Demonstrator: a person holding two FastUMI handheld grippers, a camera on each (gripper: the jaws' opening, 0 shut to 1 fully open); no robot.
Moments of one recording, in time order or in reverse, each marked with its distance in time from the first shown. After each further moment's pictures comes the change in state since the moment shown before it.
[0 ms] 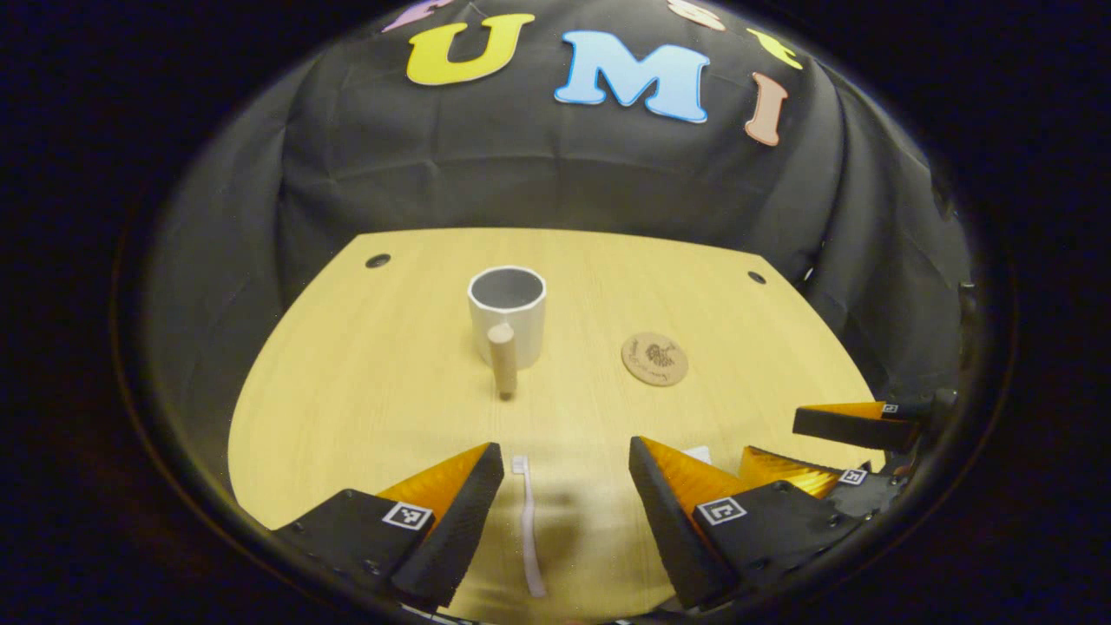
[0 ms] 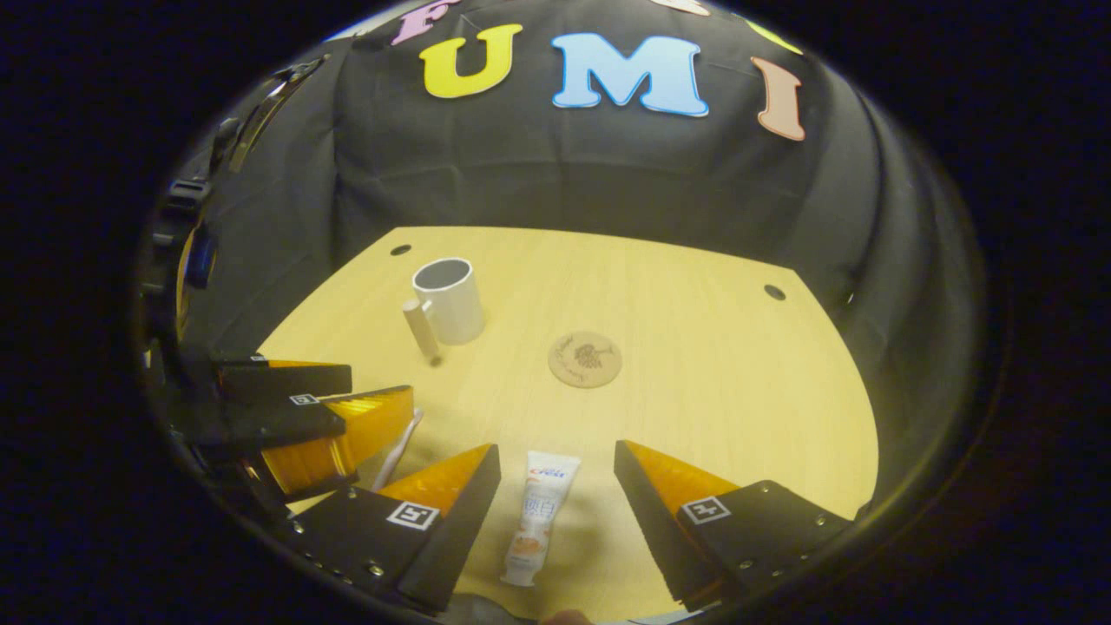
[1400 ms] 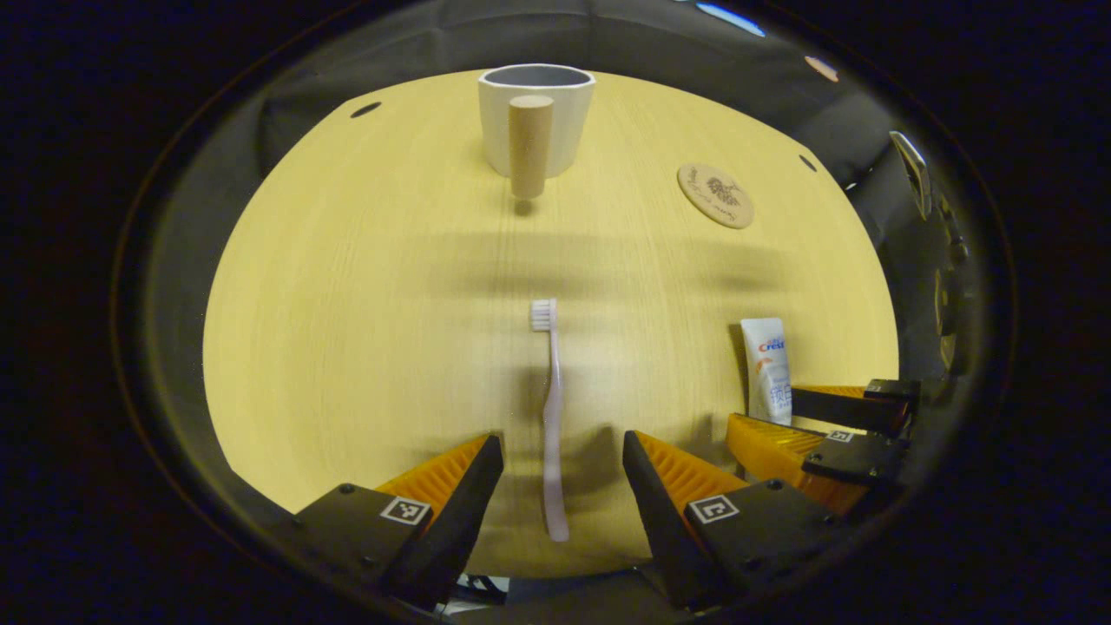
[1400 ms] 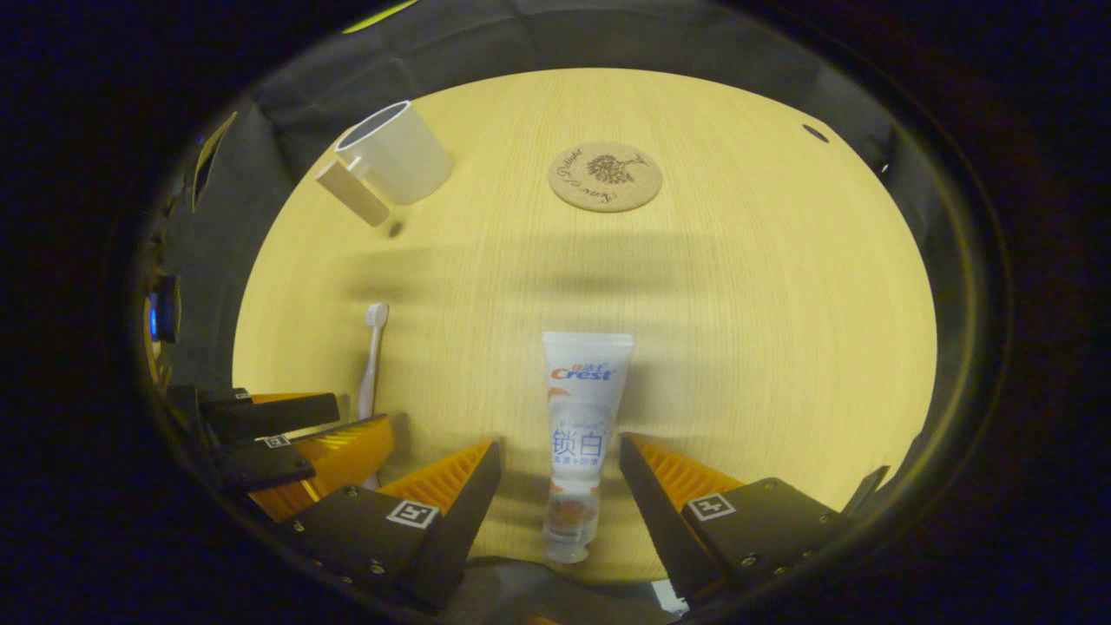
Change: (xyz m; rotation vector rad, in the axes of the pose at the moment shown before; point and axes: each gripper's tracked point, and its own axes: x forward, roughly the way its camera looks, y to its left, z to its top) left arm 0.024 0.031 -0.119 -0.082 0.546 0.040; right arm 0.059 0.029 -0.096 0.177 0.535 0.055
